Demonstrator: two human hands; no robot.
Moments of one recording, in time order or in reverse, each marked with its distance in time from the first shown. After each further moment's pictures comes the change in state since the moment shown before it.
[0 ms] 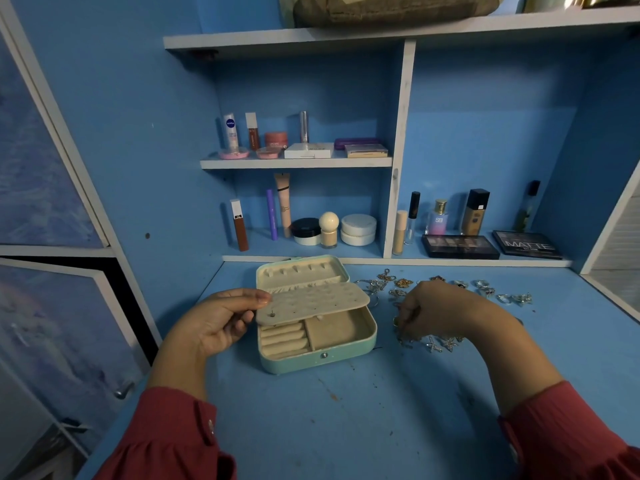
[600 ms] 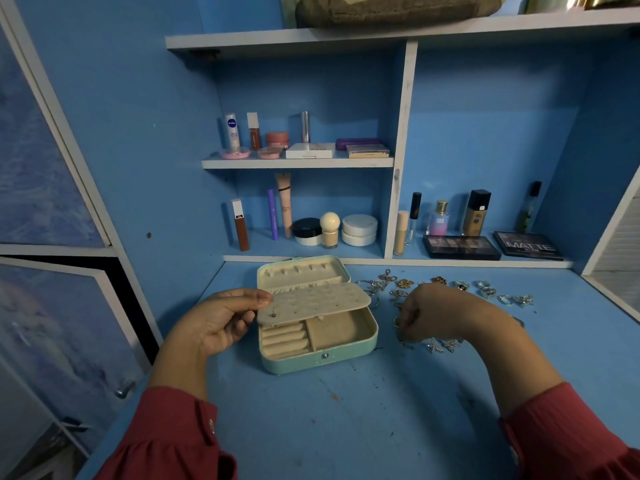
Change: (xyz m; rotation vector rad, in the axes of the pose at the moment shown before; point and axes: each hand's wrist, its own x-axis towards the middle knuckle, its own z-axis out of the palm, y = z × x) left_hand 0.000 0.000 -0.002 0.001 -0.014 -0.002; right_hand 0.003 -0.002 0.001 -0.042 -0.029 0.015
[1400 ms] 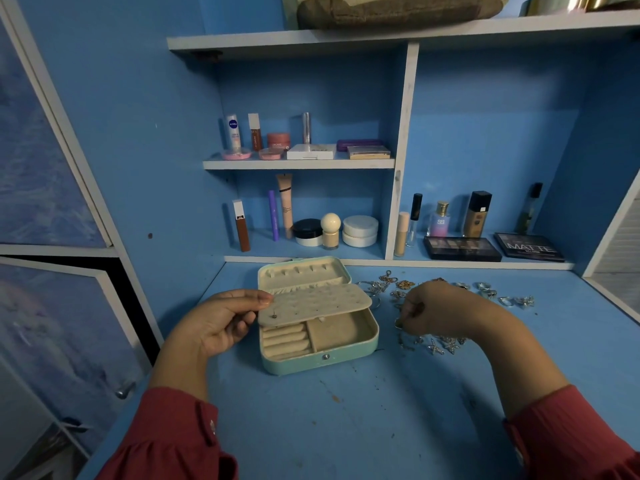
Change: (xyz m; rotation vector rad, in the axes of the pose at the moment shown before) left_hand 0.002 -0.001 -0.001 -0.001 0.003 0.007; right_hand -0.003 0.005 -0.001 0.078 0.074 -0.035
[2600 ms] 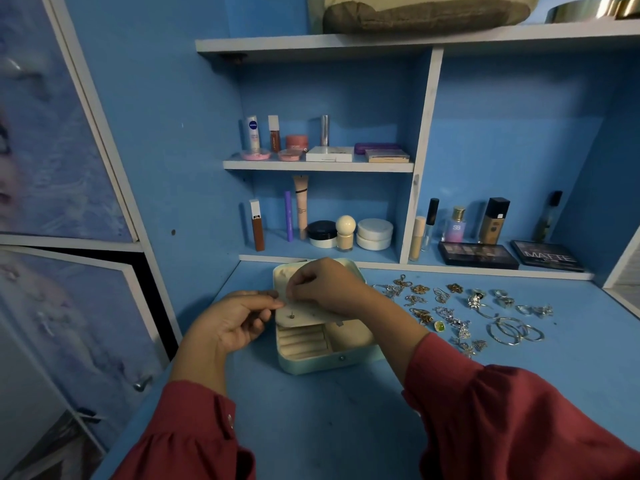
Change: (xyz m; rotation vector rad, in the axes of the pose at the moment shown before) left_hand 0.002 -0.001 -0.002 -0.065 0.012 -0.040; right_hand 0.060 -0.142 0.029 0.442 0.077 -0.319
